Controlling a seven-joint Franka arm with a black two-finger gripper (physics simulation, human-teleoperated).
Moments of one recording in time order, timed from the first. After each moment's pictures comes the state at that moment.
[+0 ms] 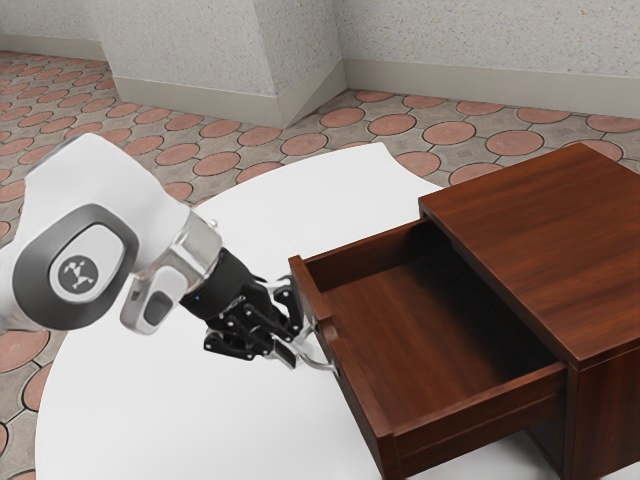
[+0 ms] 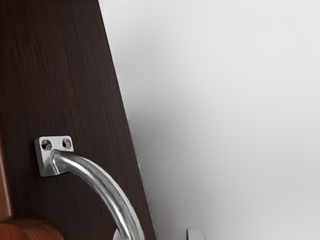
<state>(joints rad) -0.39 -0.44 0.32 -2.29 -0.30 2.20 2.50</state>
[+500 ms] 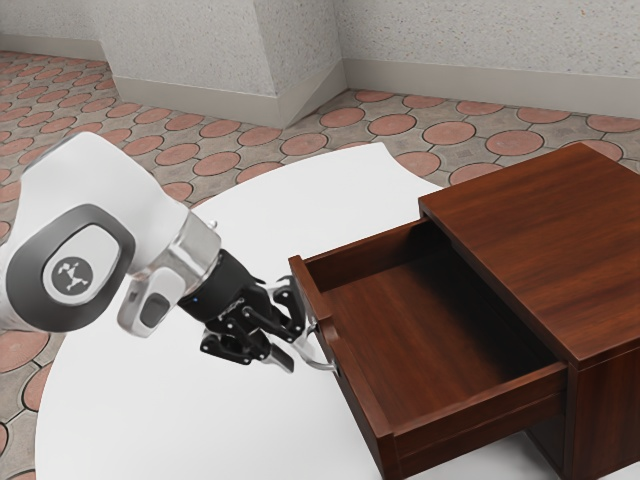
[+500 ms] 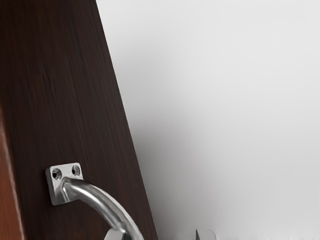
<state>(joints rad) -0.40 -0.46 0.31 -2.29 -0.29 2.19 2.50</state>
